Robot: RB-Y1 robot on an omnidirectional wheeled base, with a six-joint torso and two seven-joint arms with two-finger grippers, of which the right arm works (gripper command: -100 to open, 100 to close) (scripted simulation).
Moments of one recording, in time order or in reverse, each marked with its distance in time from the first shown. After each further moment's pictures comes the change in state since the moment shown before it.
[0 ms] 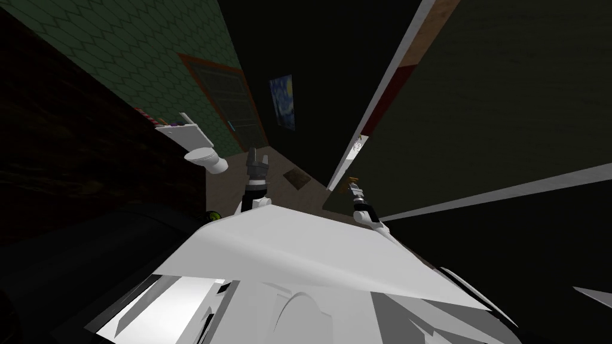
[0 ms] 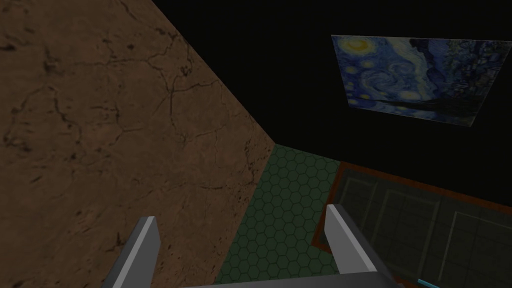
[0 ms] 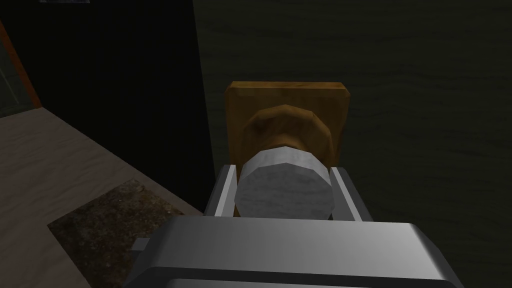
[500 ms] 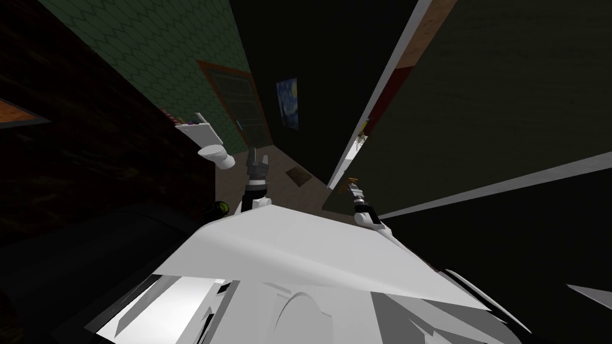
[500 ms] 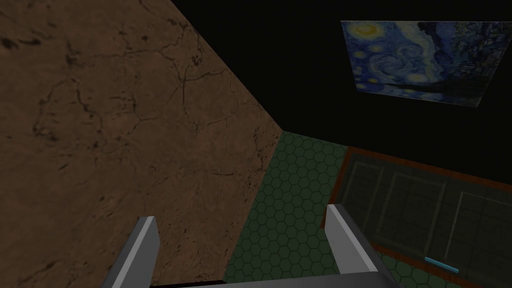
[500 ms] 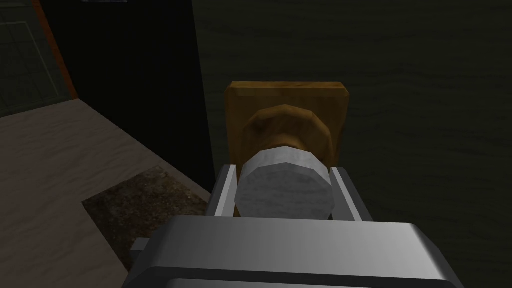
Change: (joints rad) arm 0.008 -0.040 0.046 -0.017 0.011 -0.024 -0.044
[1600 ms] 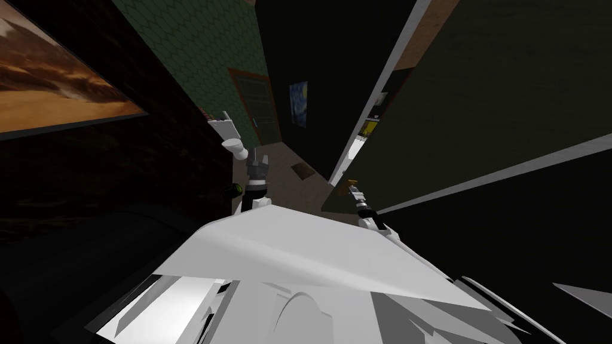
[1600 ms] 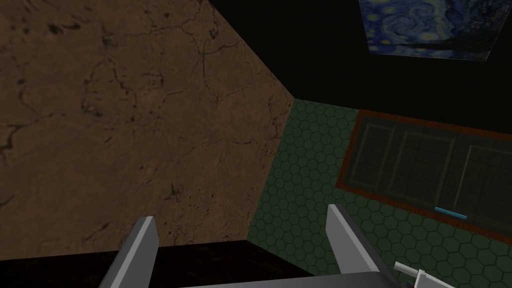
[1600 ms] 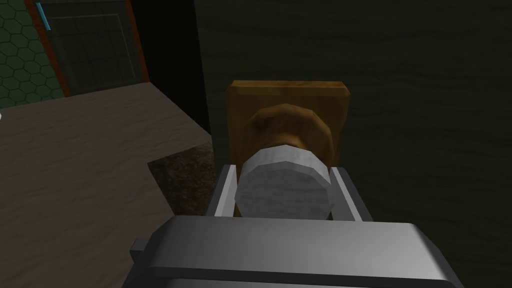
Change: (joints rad) arm 0.024 -0.107 0.114 -0.039 0.035 -0.089 -0.108
